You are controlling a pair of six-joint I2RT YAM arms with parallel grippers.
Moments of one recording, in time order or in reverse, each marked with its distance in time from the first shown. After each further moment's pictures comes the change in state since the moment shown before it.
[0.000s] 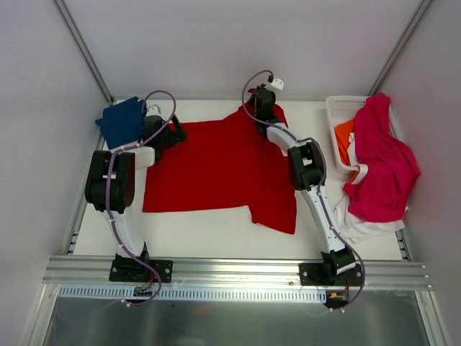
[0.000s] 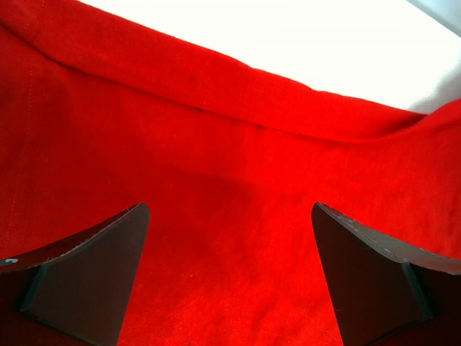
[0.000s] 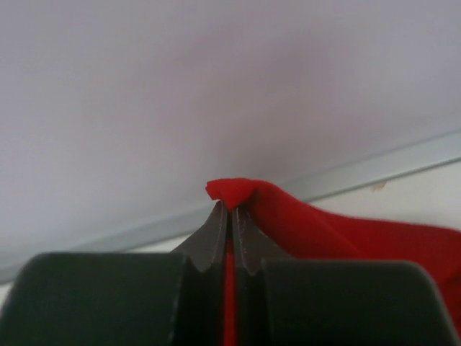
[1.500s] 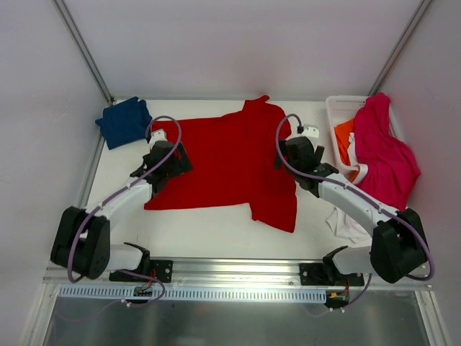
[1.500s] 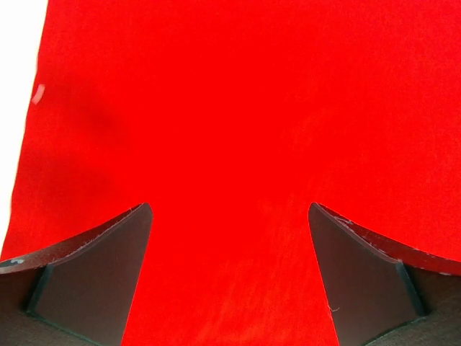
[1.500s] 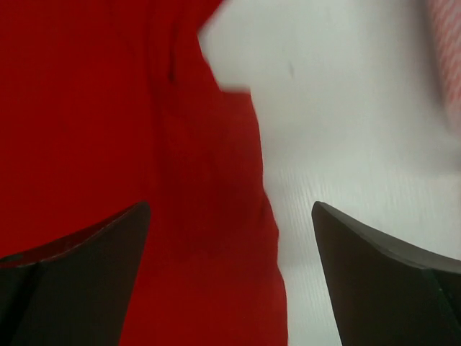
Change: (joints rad) left arm -0.239 -0.492 -0.273 -0.393 -0.276 -0.064; right arm 0.123 -1.399 -1.362 -0.529 0.171 -0.109
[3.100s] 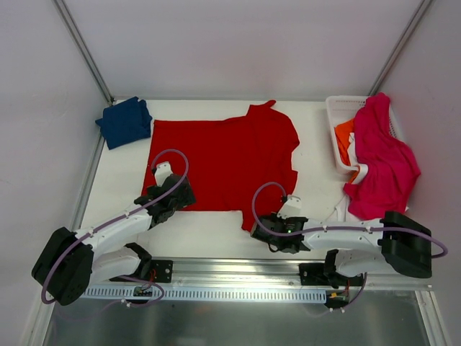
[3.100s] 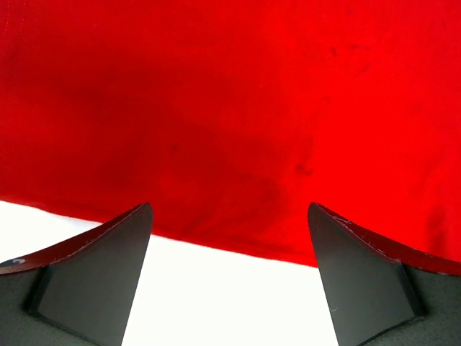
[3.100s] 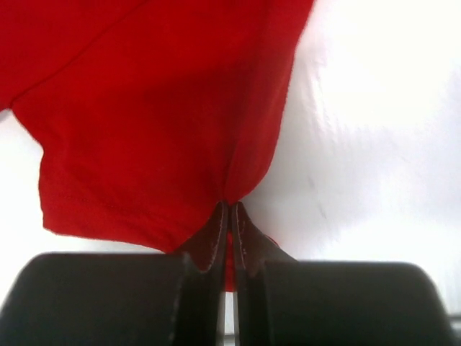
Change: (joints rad) left arm -0.274 -0.308 -0.312 -0.206 -0.208 -0.217; right arm 0.732 -0.058 -0.351 -0.433 0.097 1.015
